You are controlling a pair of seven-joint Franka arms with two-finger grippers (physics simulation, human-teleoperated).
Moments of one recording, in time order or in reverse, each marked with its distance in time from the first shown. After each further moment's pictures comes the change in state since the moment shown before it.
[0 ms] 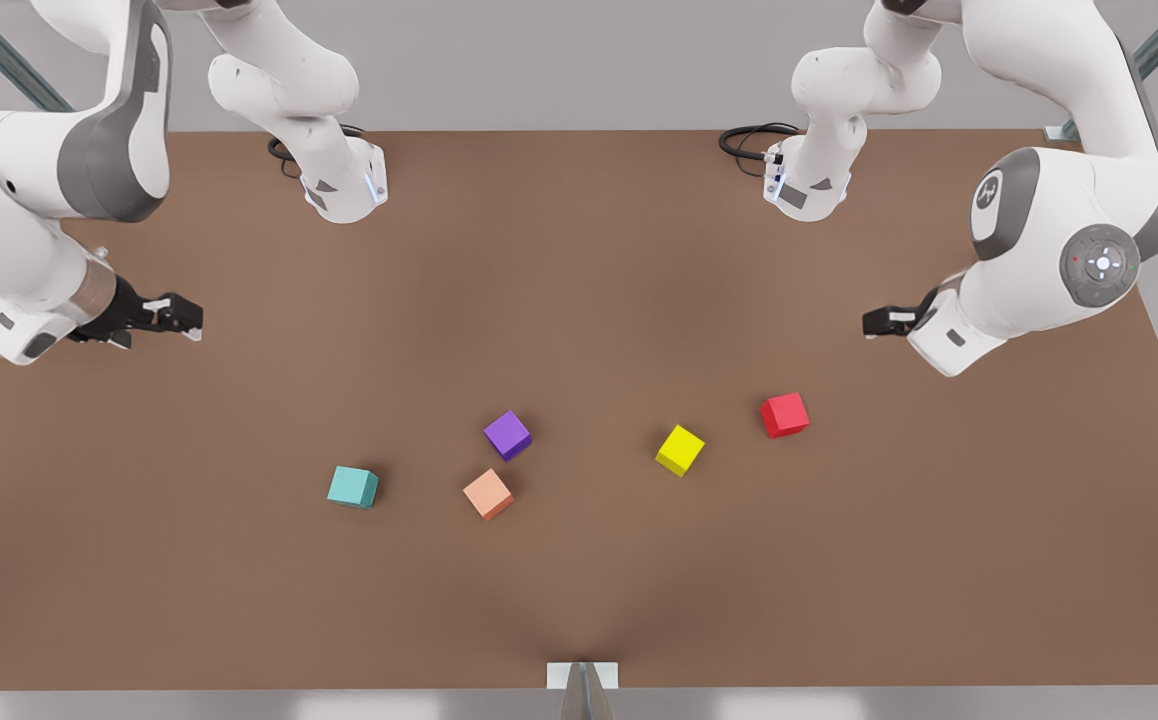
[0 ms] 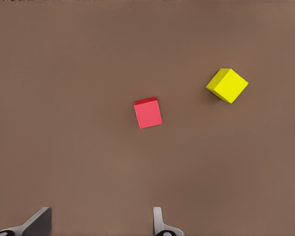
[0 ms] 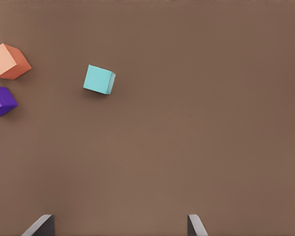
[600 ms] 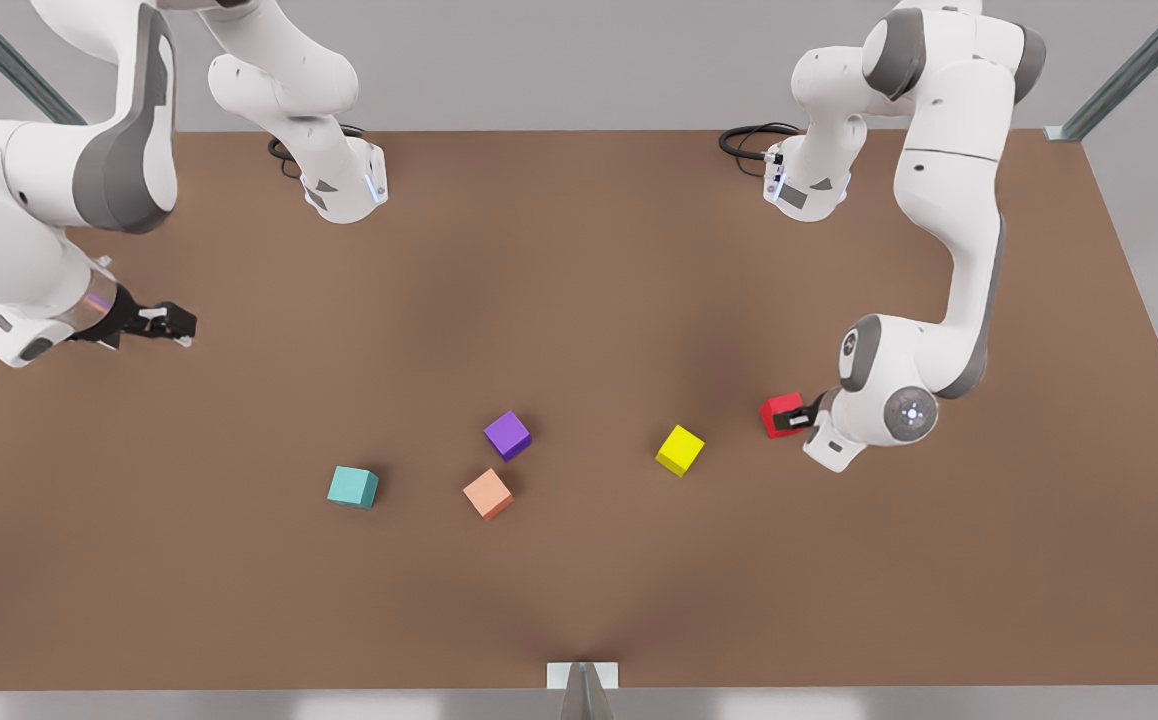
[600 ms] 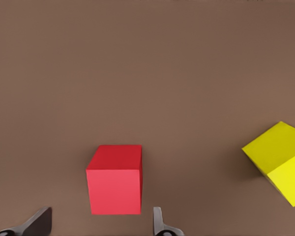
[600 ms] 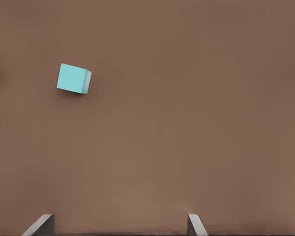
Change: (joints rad) left arm -0.054 0.315 -0.002 -0.301 -0.028 0.581 -0.245; right arm 0.005 -0.004 -0.016 -0.019 -0.084 0.007 0.056
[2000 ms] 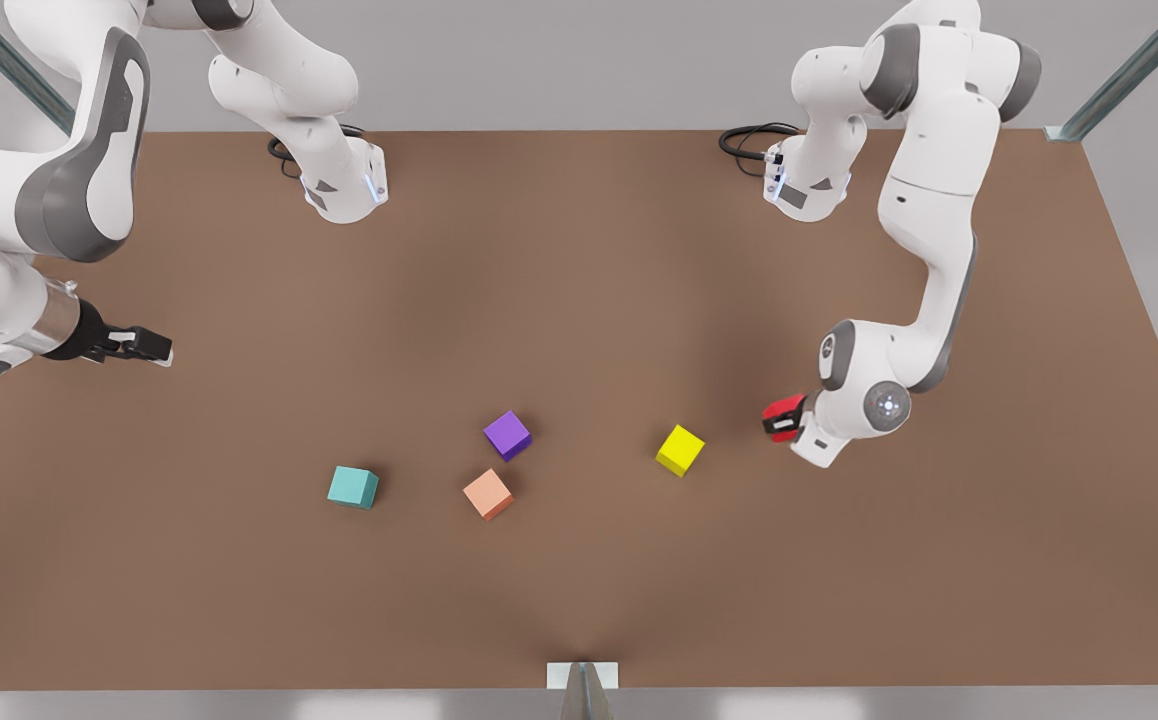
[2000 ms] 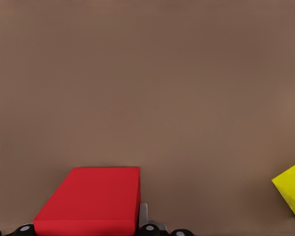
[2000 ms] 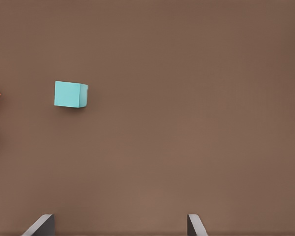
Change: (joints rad) left arm 0.002 0.050 -0.002 -0.139 -0.047 0.266 0.006; right arm -0.029 0.082 -0.053 0.065 0.100 0.005 0.039
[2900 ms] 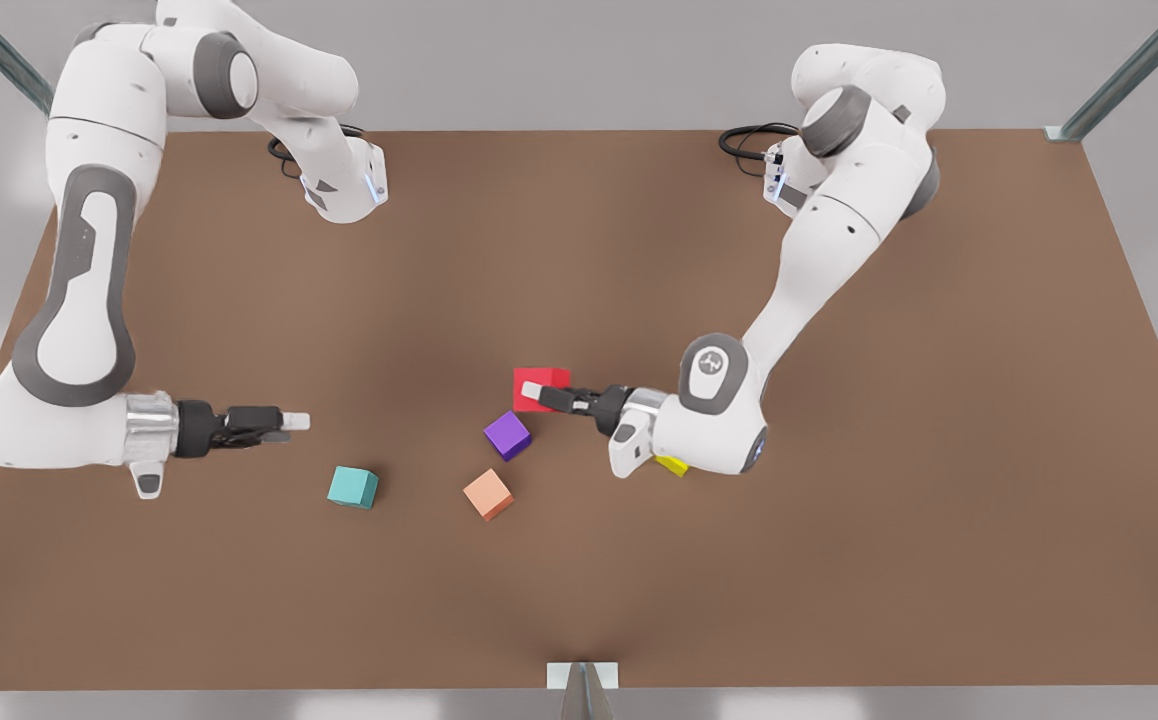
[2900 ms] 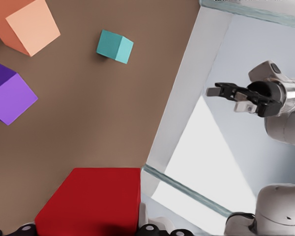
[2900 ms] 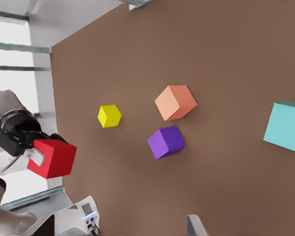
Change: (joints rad) left arm -0.105 0.423 -0.487 0.810 -0.799 -0.247 0.204; right arm -0.015 0.355 -0.002 0.052 0.935 0.004 -0.342
